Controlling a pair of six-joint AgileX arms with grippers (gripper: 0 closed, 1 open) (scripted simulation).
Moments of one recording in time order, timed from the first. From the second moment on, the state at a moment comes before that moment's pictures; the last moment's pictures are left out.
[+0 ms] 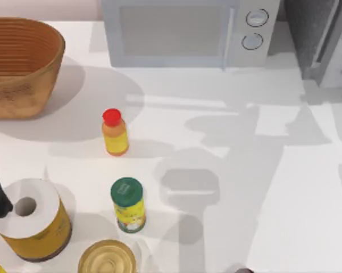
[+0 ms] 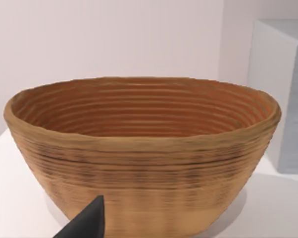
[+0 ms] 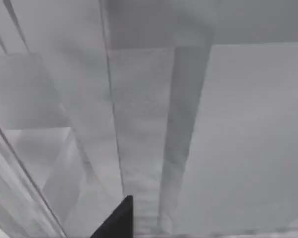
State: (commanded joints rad) left arm 0.00 0.00 0.00 0.00 0.00 0.00; right arm -0.04 1.64 1.02 0.04 -0.02 -0.02
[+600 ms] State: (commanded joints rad) left arm 0.00 0.00 0.00 0.00 0.00 0.00; right arm -0.04 1.97 1.43 -0.04 -0.02 -0.02
